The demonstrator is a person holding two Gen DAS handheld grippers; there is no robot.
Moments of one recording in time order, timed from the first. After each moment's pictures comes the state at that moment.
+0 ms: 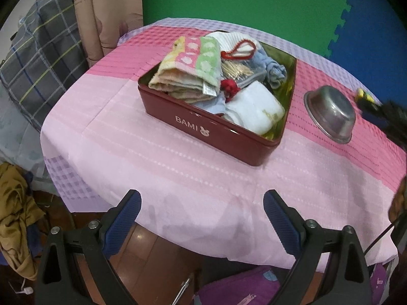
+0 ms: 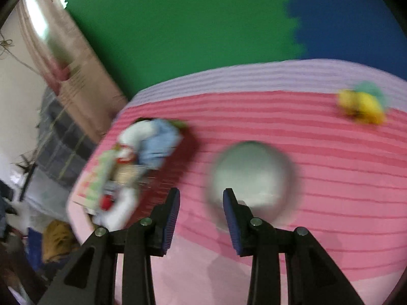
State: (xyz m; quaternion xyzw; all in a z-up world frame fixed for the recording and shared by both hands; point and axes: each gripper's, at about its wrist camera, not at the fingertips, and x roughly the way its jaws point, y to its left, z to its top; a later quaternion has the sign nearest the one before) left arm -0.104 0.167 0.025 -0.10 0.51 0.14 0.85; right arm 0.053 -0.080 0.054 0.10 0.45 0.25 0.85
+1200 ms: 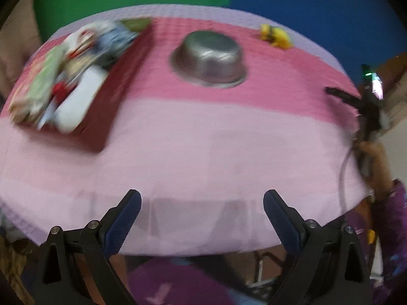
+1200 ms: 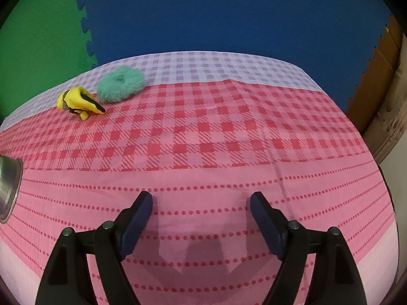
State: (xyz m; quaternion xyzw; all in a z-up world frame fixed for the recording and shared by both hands) left arm -0.073 0.028 0.029 -0.05 0.56 -0.09 0.82; right arm 0.078 -0.365 -0.005 0.02 0.45 -0.08 0.89
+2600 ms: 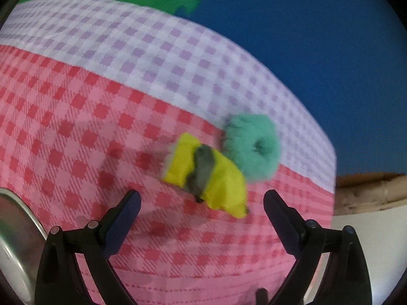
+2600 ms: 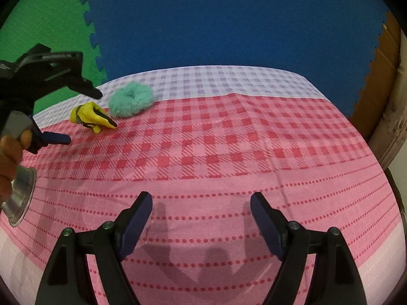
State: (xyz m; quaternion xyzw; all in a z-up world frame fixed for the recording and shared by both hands) left arm 0.257 -0.124 -0.009 -0.26 0.59 -0.06 0.76; right arm 0.065 -0.364 0.008 0.04 0.41 -0.06 0.91
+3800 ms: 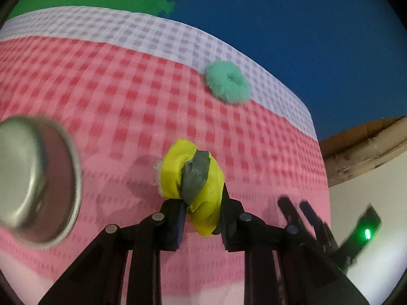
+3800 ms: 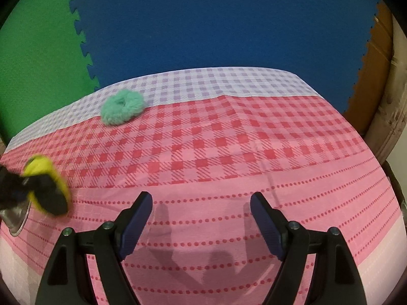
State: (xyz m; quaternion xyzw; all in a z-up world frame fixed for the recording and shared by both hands) left arm 0.131 -0.116 0.003 -0.21 0.54 -0.16 0.80; right arm 0.063 -0.370 0.009 0.06 0.41 -0.08 0.91
